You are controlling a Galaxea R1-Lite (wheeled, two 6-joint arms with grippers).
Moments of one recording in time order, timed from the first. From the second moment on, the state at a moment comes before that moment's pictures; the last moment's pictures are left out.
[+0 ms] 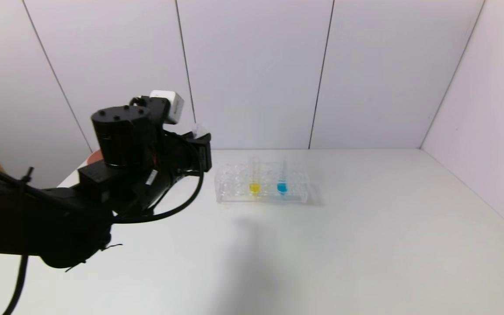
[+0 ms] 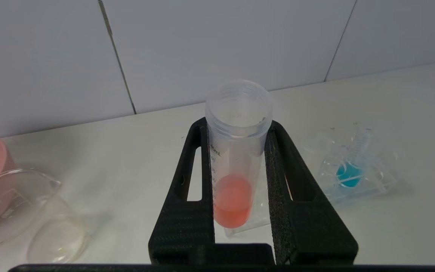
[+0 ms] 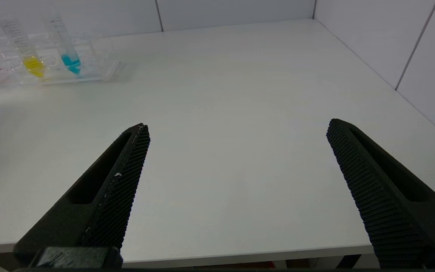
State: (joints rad) left arm -0.51 1.72 -0.84 -0.87 0.22 -0.04; right arm 0.00 0.00 0.00 0.00 -0.04 0.09
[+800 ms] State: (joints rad) left arm 0.23 1.56 -1.10 -0.18 -0.65 0.29; right arm 0.00 0.00 0.00 0.00 -0.04 0.09
